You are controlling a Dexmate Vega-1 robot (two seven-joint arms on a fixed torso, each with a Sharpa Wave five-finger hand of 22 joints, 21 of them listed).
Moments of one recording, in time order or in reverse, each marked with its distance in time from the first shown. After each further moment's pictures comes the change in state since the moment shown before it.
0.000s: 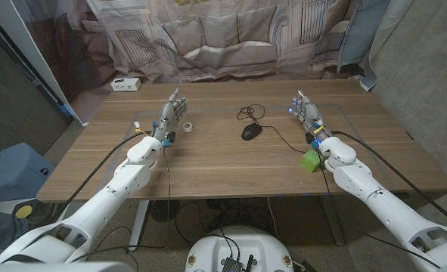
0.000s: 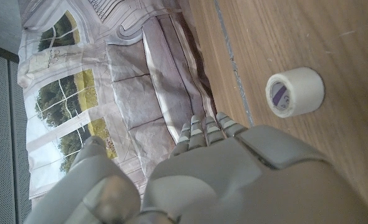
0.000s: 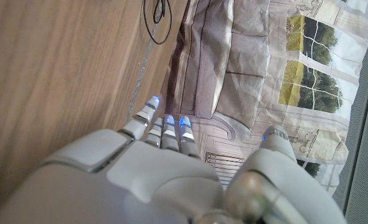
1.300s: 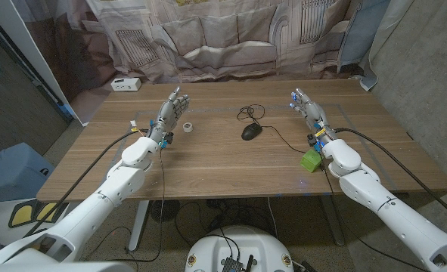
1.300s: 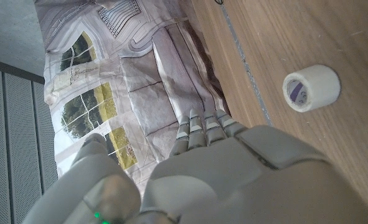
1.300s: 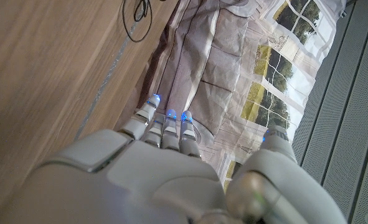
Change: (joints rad) left arm 0.074 0.066 -0.008 -0.144 0.074 -0.016 0.065; left_hand 0.012 0.012 0.005 -0.011 0.000 0.115 0.014 0.023 0.000 0.093 0.011 0.035 -0.017 0.086 0.007 0.019 0.000 0.051 0.028 0.015 0.000; right arm -0.091 -0.072 0.005 -0.140 -0.156 0.097 -0.076; right_hand -0.013 0.002 -0.007 0.007 0.008 0.078 -0.042 0.022 0.005 0.066 -0.017 0.012 0.000 0.045 -0.017 0.013 0.002 0.021 -0.007 0.008 0.000
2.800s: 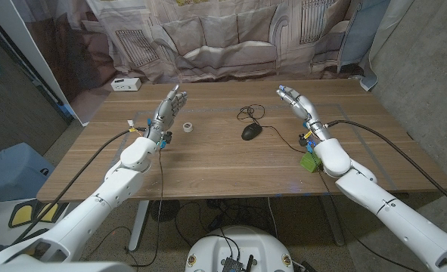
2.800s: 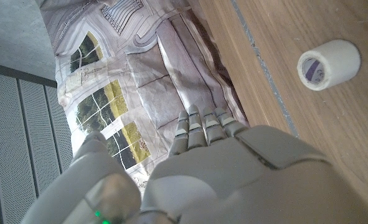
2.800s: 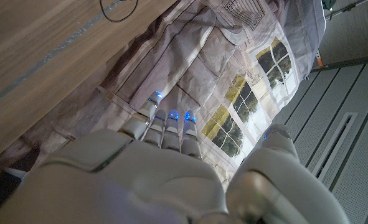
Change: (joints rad) left arm 0.039 0.019 -0.019 -0.050 0.052 -0.047 0.060; left_hand 0.010 0.011 0.000 -0.017 0.000 0.057 -0.007 0.008 0.000 0.046 0.000 0.008 0.000 0.039 -0.004 0.000 0.000 0.021 0.011 0.000 0.000; right arm -0.025 -0.041 -0.037 -0.147 -0.406 -0.026 -0.221; right_hand 0.006 0.008 -0.004 -0.004 0.007 0.008 -0.052 -0.008 0.000 0.014 -0.061 -0.004 -0.003 0.051 -0.027 0.008 -0.005 0.038 -0.009 0.008 0.000
